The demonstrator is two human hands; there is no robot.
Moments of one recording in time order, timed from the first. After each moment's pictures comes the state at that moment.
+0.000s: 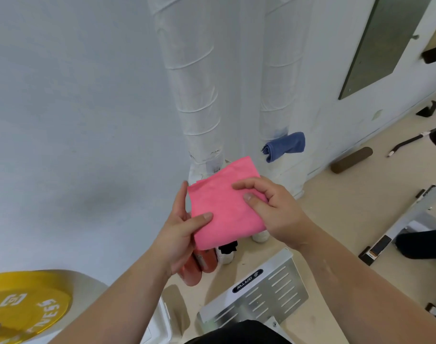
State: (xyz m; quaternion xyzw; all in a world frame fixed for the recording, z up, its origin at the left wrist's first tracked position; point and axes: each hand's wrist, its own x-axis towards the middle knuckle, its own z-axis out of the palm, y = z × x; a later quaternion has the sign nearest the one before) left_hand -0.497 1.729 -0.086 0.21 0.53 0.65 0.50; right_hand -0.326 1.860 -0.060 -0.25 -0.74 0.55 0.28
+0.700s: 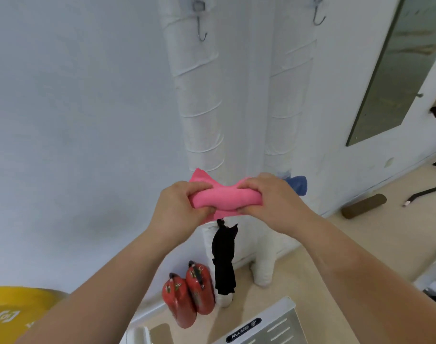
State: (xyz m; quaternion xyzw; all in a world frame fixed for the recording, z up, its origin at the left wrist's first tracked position) left_hand -0.498 1.776 0.017 0.48 0.77 0.41 0.03; right_hand -0.336 1.931 0.014 -0.23 -0.91 0.28 0.20
